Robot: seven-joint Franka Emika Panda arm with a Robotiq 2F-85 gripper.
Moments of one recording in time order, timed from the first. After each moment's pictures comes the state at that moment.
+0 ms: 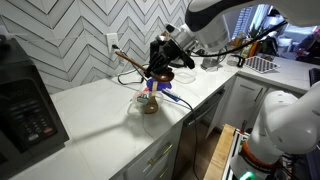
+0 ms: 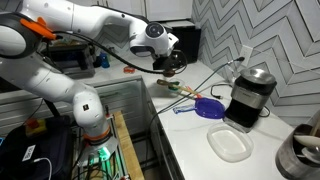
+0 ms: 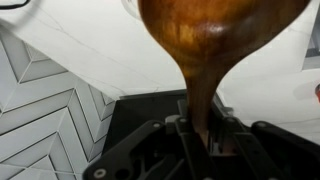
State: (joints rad) arm 0.09 -0.57 0.01 -2.56 0.85 2.47 -1.51
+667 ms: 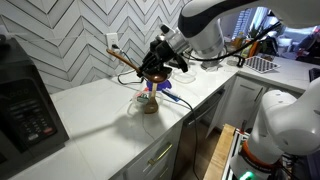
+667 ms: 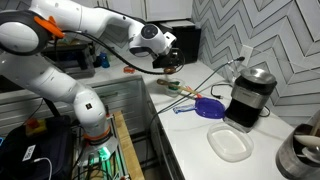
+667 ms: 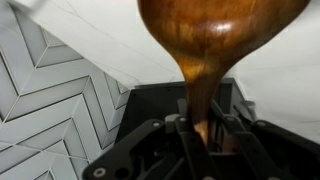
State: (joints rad) arm 0.20 -0.52 0.03 -2.57 0.92 2.70 -1.50
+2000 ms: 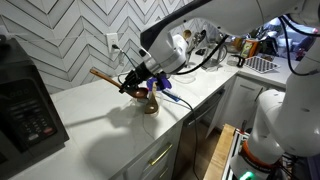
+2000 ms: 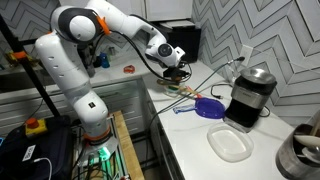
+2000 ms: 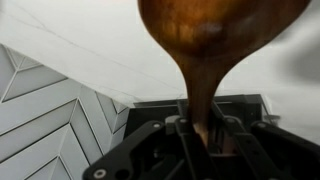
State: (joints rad) arm 0.32 -0.10 -0.03 -2.34 1.39 2.79 -1.91
